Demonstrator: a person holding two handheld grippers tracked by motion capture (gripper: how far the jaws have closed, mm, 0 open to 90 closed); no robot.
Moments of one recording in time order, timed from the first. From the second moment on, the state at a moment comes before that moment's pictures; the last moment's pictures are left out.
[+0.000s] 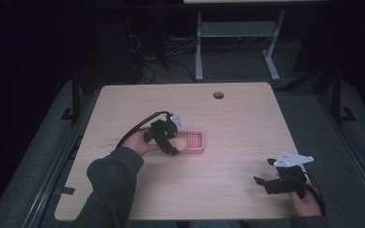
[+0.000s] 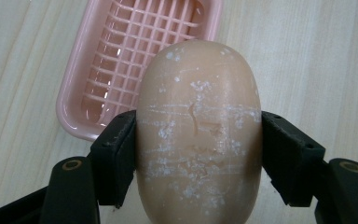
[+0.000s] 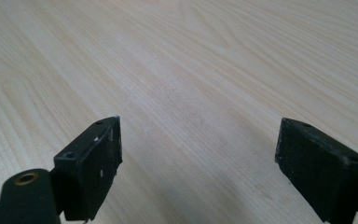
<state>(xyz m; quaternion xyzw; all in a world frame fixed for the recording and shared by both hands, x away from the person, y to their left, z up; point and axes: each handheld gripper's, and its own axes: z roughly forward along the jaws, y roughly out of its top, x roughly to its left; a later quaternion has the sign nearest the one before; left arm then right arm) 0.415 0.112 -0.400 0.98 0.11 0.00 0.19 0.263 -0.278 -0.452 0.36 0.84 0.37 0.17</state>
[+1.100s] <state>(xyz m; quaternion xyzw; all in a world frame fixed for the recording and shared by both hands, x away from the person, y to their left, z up) 0.436 0.084 -0.392 0.98 0.08 0.01 0.18 0.264 -0.280 -0.452 0.36 0.84 0.37 0.16</state>
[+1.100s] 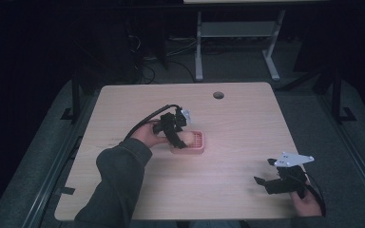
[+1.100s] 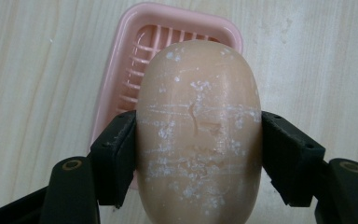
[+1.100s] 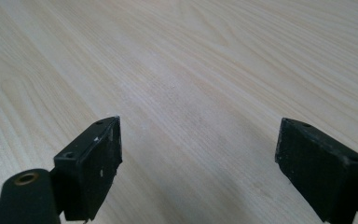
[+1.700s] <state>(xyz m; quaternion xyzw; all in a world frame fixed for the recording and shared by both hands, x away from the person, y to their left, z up) 0.448 0.077 -0.402 0.98 0.09 0.01 0.19 0.264 -0.280 -0.453 0.36 0.84 0.37 0.16</state>
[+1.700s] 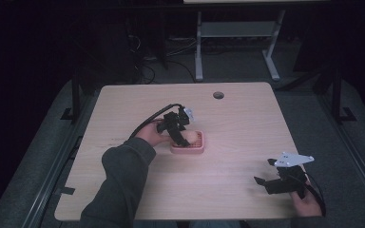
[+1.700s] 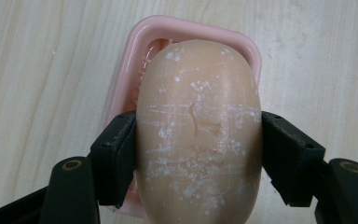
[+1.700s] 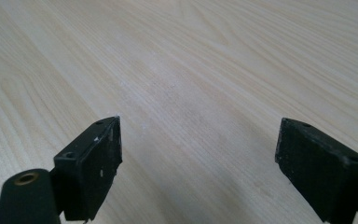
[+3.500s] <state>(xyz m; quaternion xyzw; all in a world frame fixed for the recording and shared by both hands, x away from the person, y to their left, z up) 0.457 0.070 -0.420 0.98 0.10 0.00 0.17 0.264 -0.280 -0.454 0.36 0.84 0.37 0.16</state>
